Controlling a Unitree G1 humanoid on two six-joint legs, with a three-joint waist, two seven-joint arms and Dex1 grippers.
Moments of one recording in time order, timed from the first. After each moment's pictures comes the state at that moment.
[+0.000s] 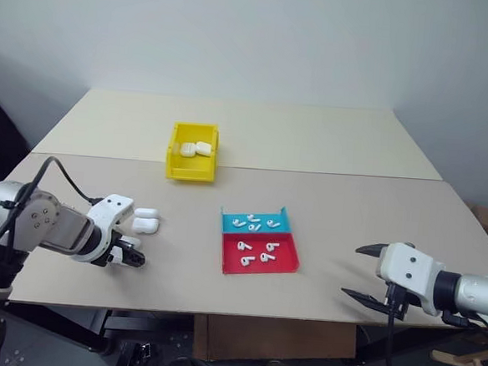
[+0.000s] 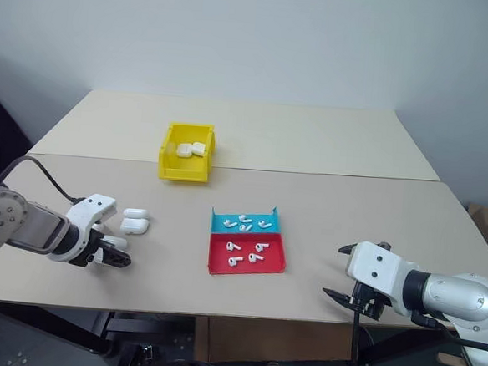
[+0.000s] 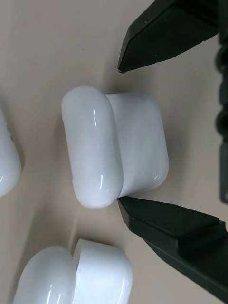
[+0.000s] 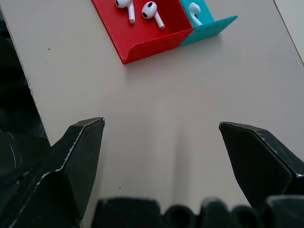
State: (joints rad) left arm -0.63 1.04 -0.12 -0.04 -1.09 1.61 -0.05; right arm 0.13 -1.04 -0.27 -0.60 0.25 0.42 0.95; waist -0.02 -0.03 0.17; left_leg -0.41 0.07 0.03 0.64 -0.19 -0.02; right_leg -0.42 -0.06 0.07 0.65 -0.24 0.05
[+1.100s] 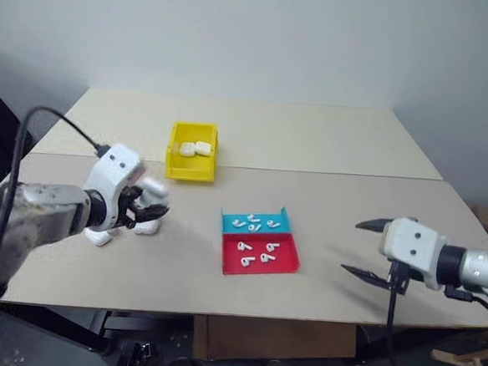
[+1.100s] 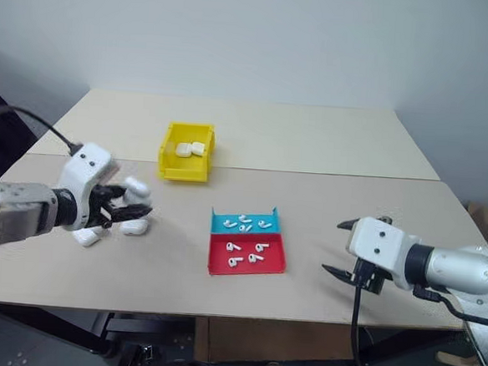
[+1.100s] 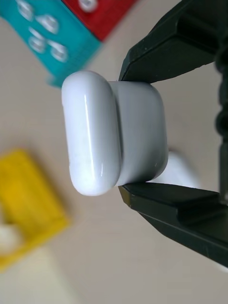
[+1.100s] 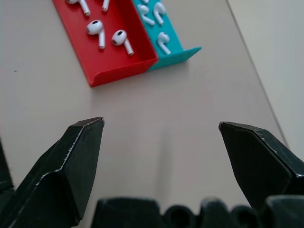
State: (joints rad) left arm -0.38 0.99 0.14 -0.52 -0.74 0.96 -0.40; right arm -0.08 -1.07 -0.24 -0.55 0.26 0.41 0.98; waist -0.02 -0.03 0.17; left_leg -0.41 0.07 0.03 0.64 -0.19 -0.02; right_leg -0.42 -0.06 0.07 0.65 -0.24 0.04
